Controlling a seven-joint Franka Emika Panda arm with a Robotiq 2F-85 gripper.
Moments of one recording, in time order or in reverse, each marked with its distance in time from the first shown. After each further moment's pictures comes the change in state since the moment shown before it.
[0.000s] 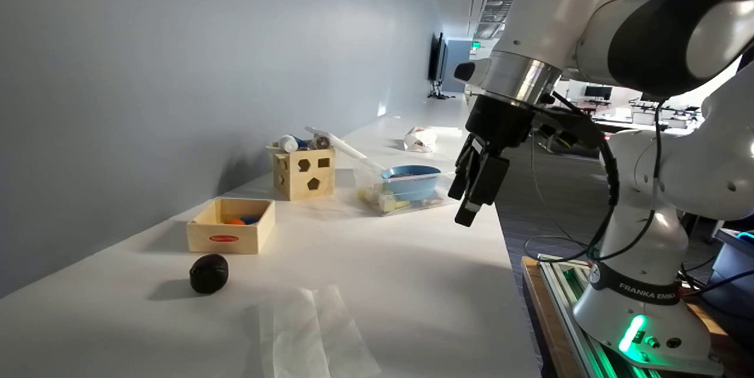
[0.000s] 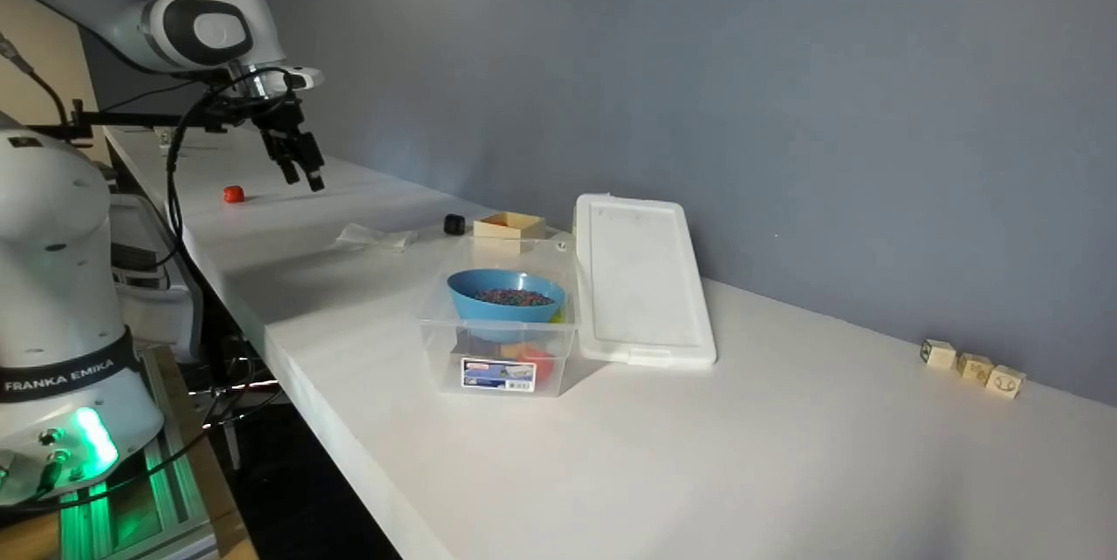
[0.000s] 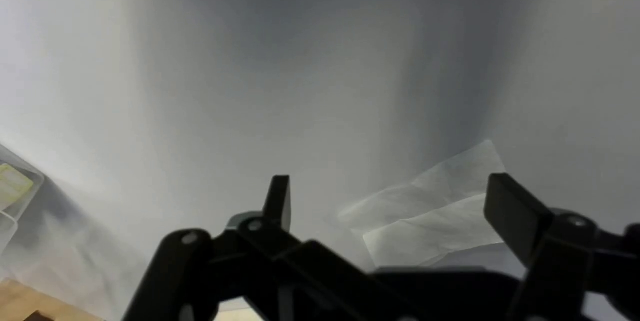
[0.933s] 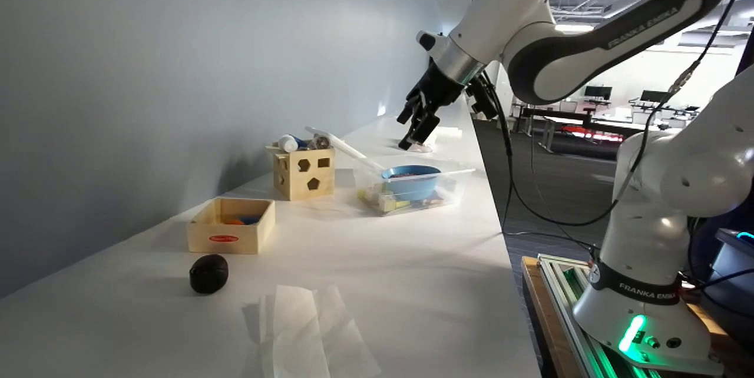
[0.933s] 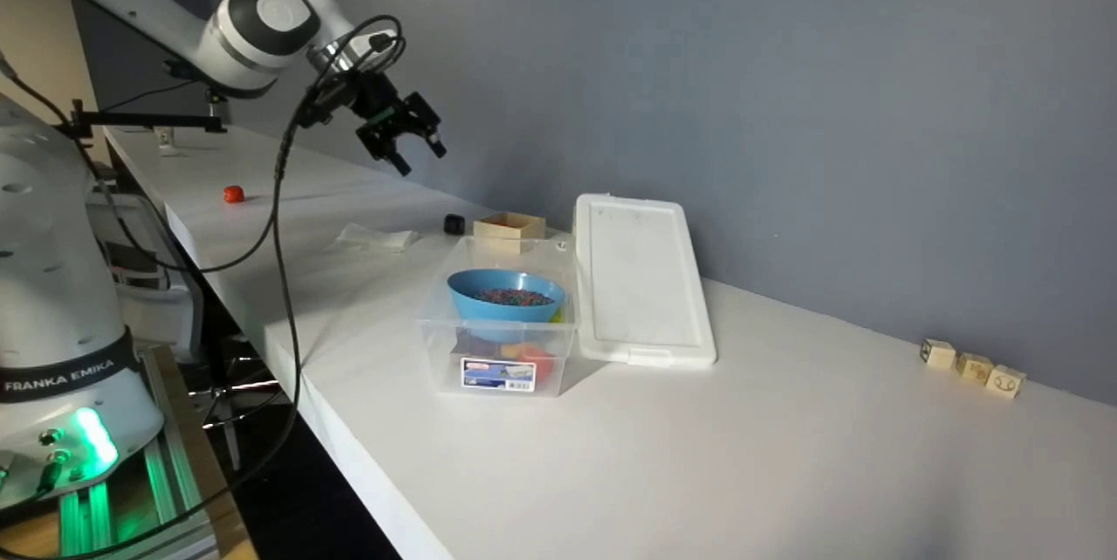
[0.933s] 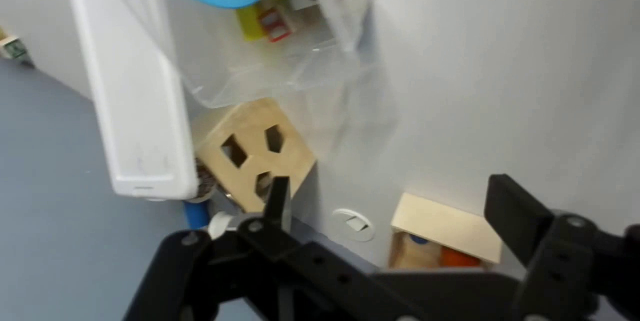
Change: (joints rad) arm -0.365 0.096 -0.198 0.047 -0.572 0.347 -0.358
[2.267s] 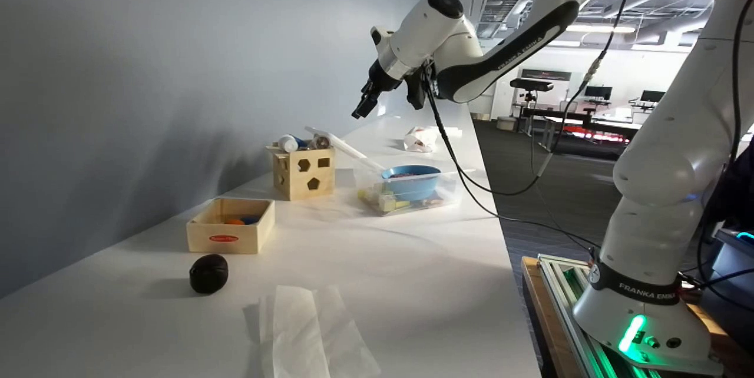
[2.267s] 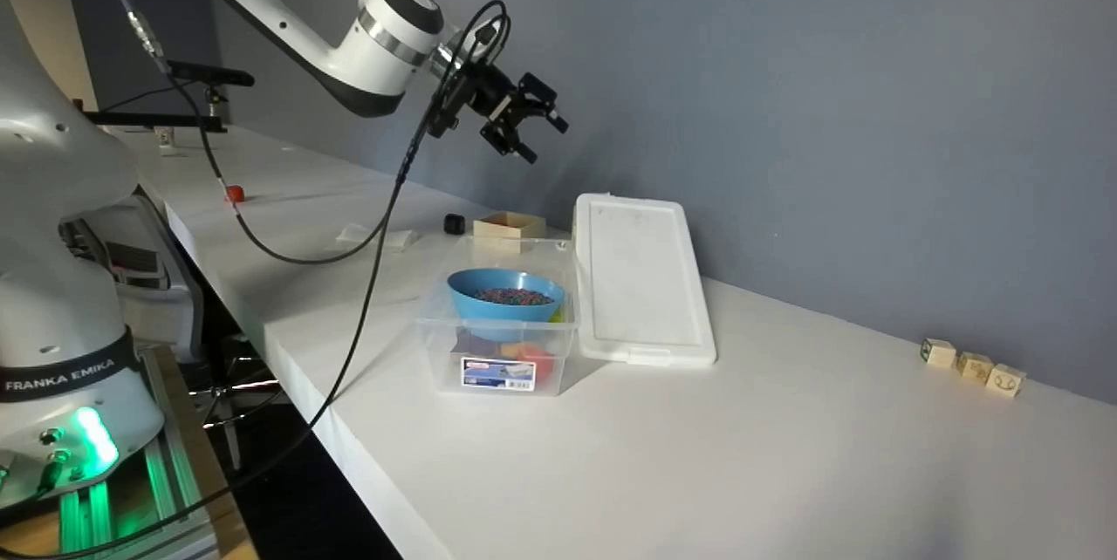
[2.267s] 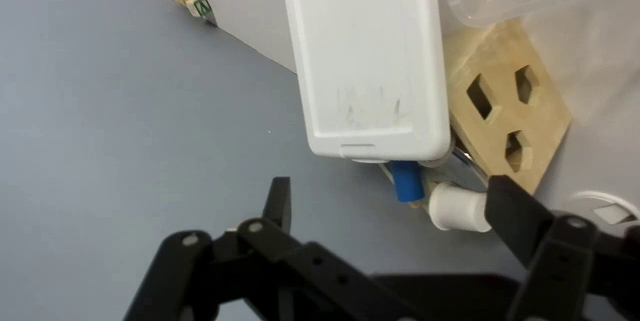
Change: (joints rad) arm -0.532 0.456 0.260 0.448 -0.668 0.171 0.547
